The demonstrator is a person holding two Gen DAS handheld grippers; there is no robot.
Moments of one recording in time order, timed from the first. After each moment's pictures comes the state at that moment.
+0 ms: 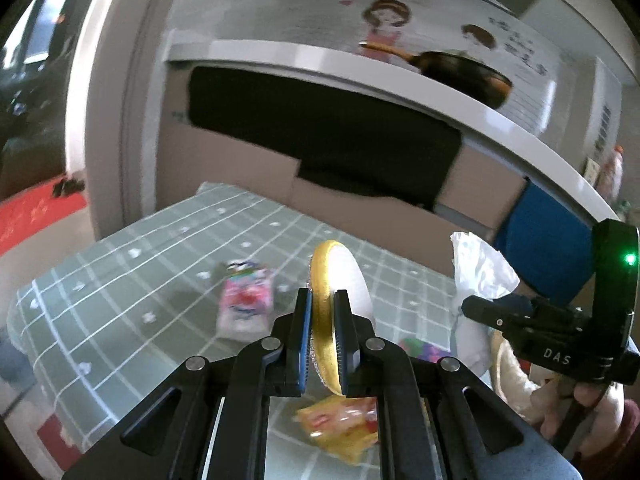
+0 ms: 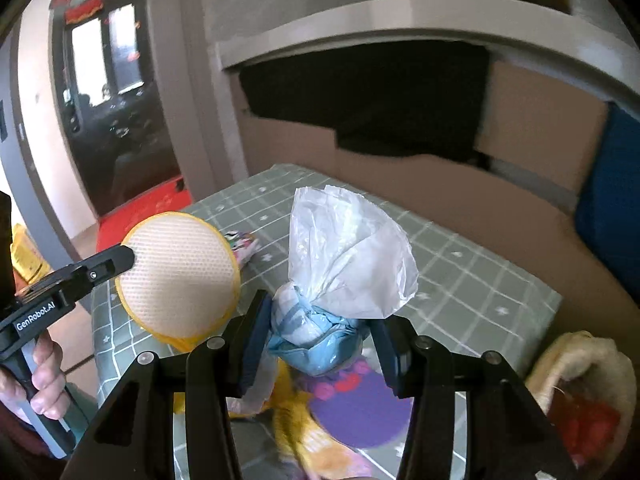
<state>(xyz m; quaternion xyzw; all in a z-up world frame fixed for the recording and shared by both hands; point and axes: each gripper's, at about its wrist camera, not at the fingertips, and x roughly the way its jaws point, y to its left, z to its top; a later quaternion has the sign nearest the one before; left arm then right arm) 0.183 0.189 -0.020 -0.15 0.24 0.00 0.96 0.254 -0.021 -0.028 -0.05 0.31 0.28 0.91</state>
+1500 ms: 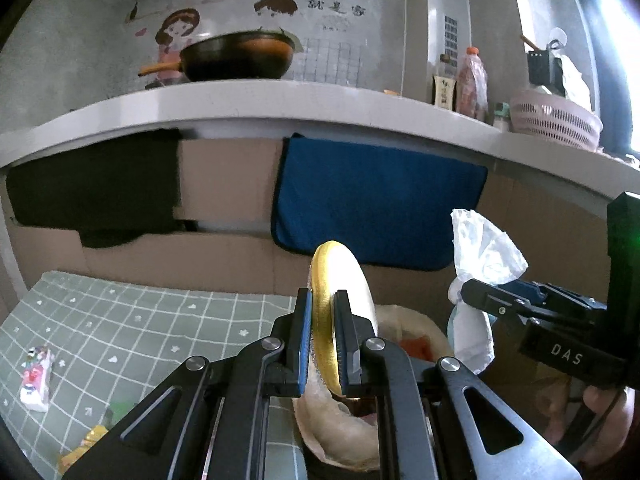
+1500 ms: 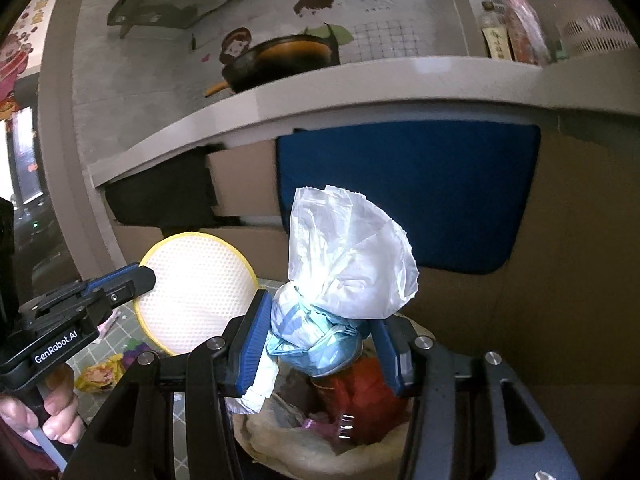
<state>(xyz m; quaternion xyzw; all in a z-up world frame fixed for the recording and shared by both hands) 0.230 -0.107 0.027 -0.01 0.21 -0.20 0.96 0.197 -0.302 -0.003 0.06 0.21 0.07 0.97</state>
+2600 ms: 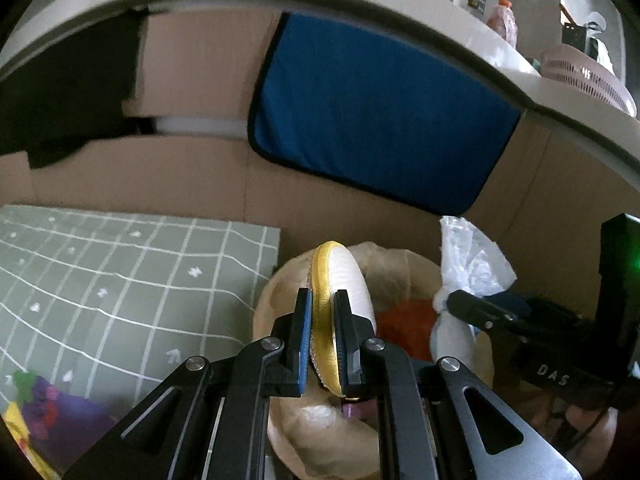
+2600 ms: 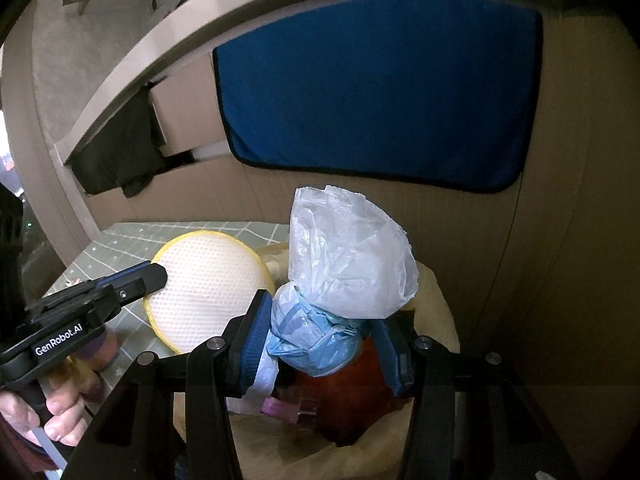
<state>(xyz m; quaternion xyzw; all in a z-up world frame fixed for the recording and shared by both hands) 0.306 -0.140 -0.058 -0.05 0.32 -0.23 0.92 0.264 -0.322 -0.090 0.08 0.30 0.06 0.95</state>
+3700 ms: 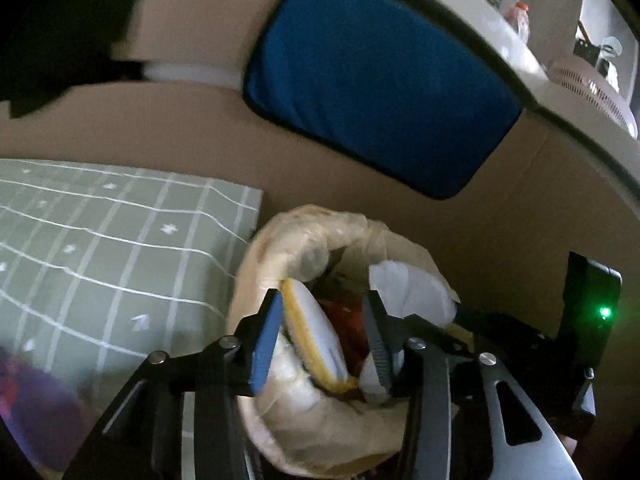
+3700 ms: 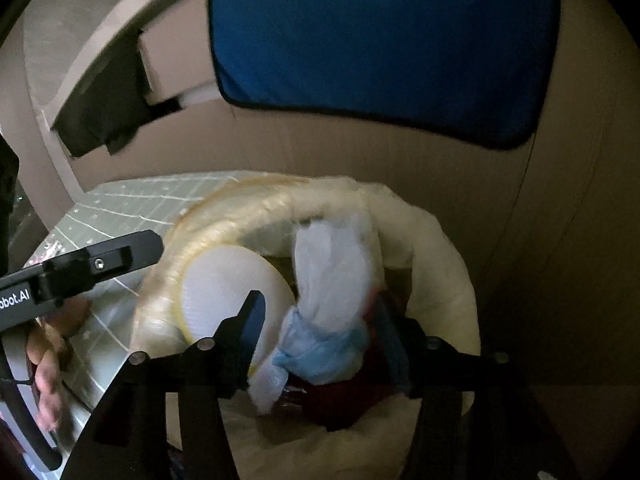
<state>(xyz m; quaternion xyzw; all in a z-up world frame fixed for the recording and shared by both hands) 0.315 -0.126 -0.063 -0.10 0.37 -0.25 0.89 0.264 -0.304 -0.112 0.05 0.34 0.05 0.94</state>
